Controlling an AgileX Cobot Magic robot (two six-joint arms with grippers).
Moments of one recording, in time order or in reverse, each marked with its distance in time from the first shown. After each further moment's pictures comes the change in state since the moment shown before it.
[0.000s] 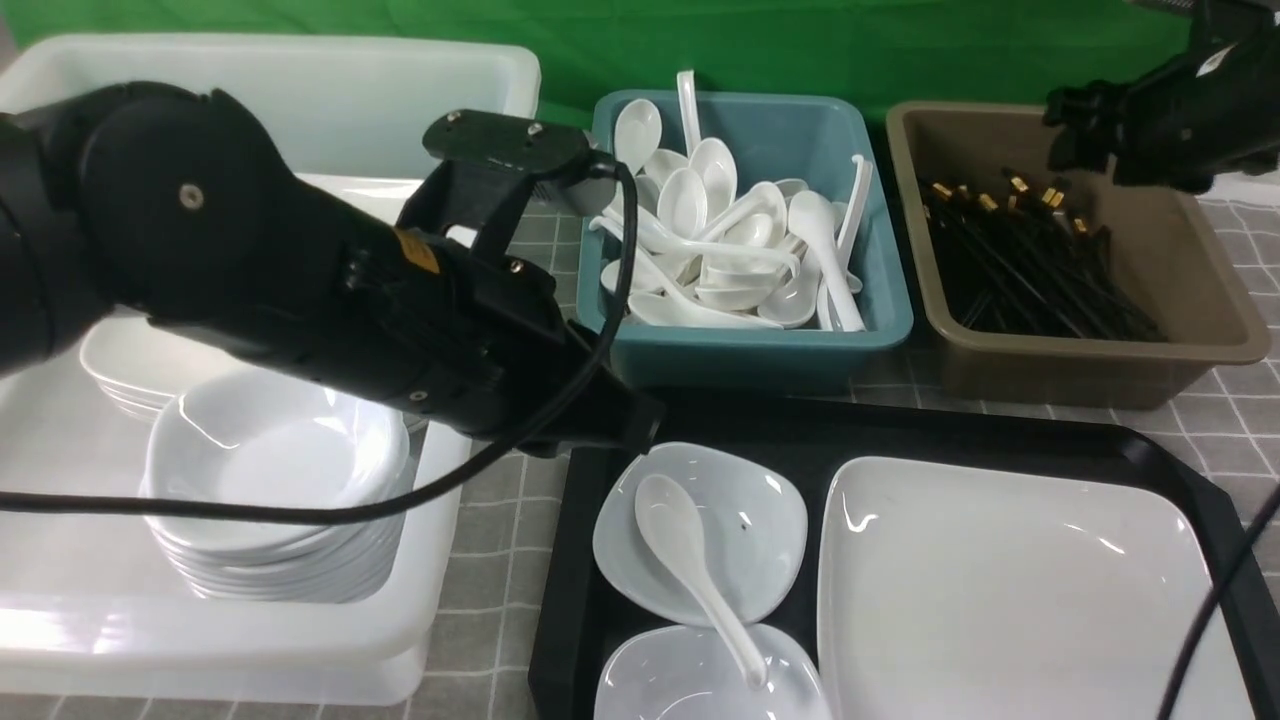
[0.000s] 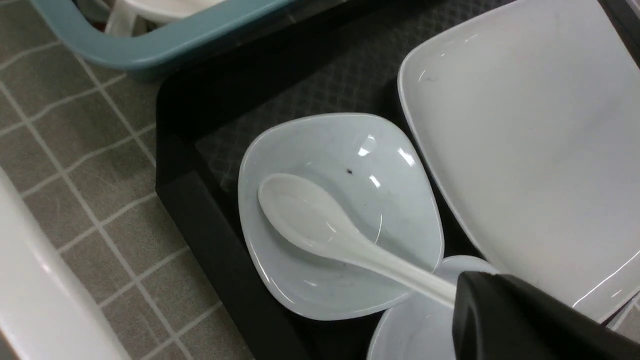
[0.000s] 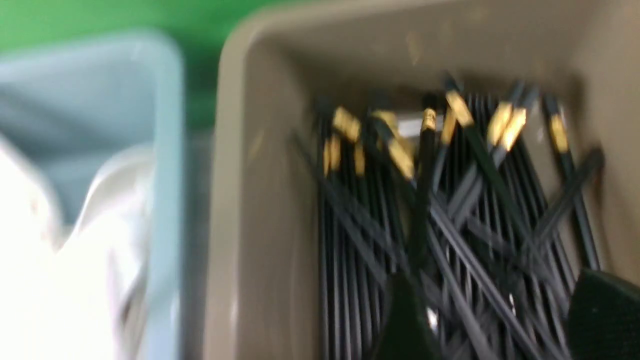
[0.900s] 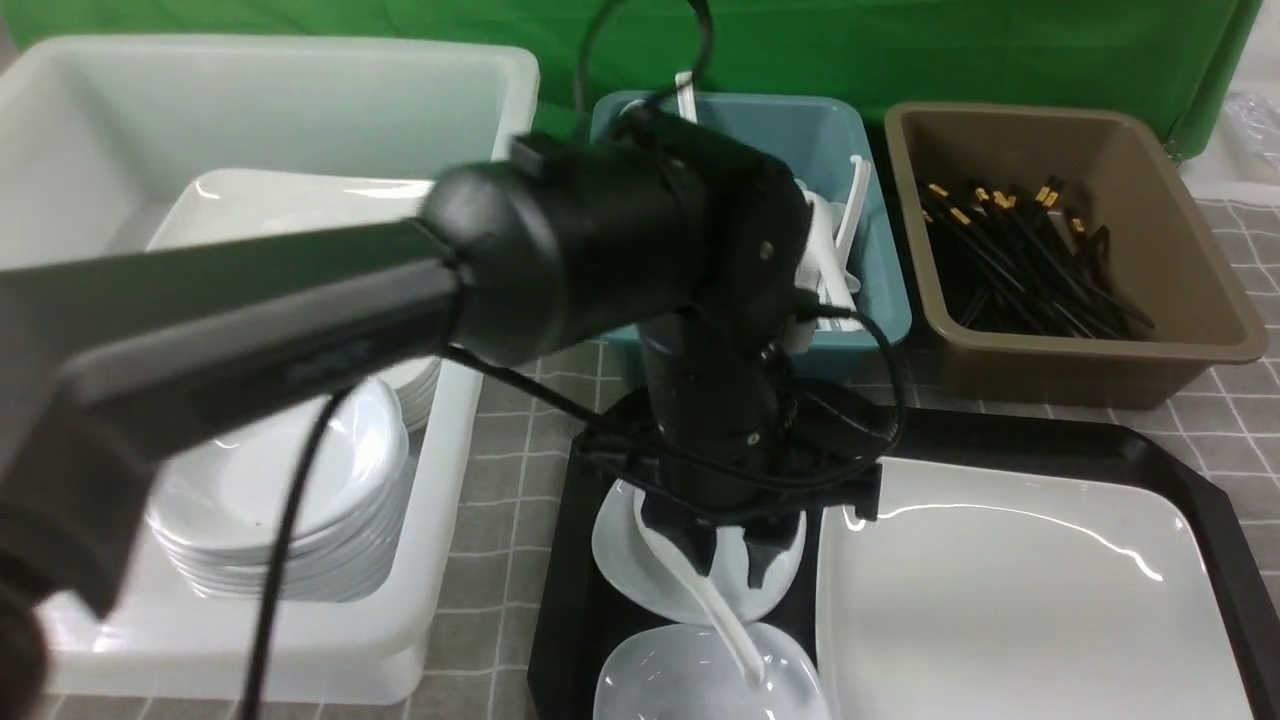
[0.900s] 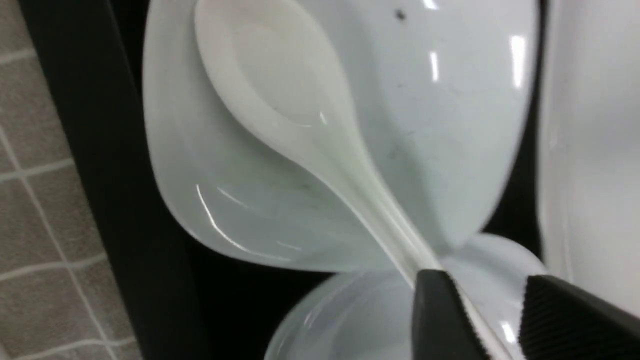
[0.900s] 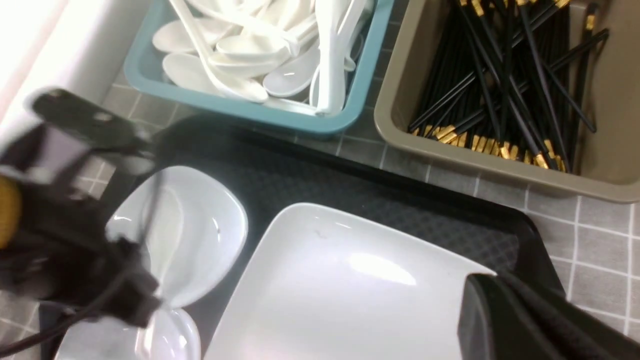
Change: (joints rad) right arm 0.111 -0.865 0.392 0.004 0.414 -0.150; left arm -0.247 0.586 -0.528 0.346 0.465 -0.794
